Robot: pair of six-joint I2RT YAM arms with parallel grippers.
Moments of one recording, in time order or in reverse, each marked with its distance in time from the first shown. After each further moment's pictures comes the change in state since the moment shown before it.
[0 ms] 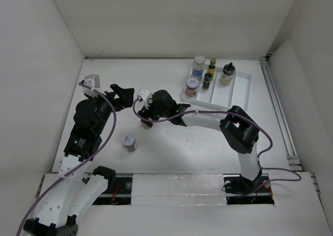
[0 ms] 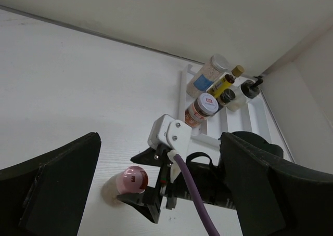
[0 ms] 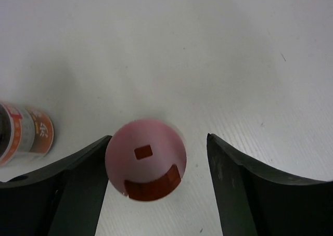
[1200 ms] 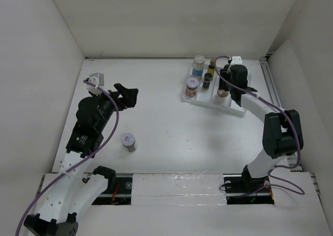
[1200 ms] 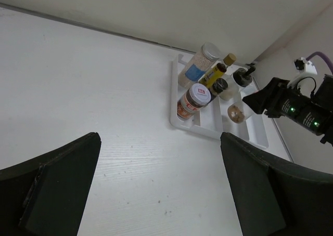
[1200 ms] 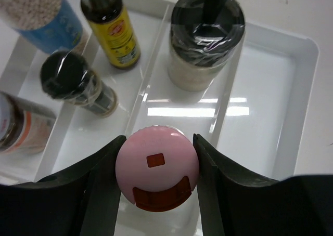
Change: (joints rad) left arm 0.000 0.034 0.000 0.016 0.071 0.001; right arm -0.752 -0.333 -0.290 0.006 0.322 0.173
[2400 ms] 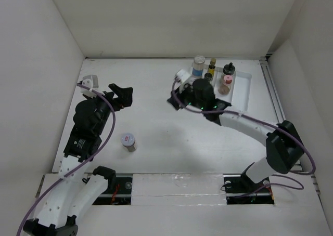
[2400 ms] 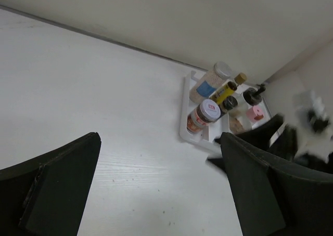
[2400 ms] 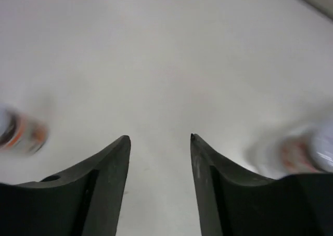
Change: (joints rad) left arm 0.000 -0.027 0.000 -0.013 -0.080 -0.010; right arm 0.446 -0.134 0.000 0.072 -0.287 -0.051
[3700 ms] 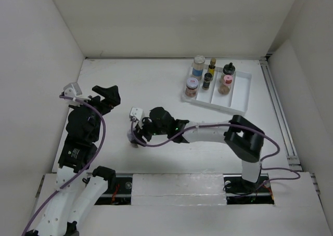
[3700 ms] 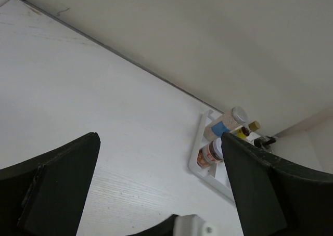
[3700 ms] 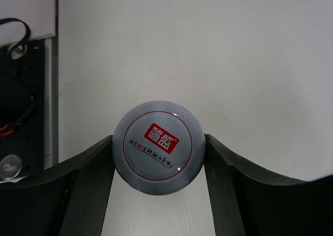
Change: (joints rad) left arm 0.015 -0.101 0.000 -0.060 -0.262 -0.108; right arm 0.482 0.429 0.164 0.172 -0.183 -0.060
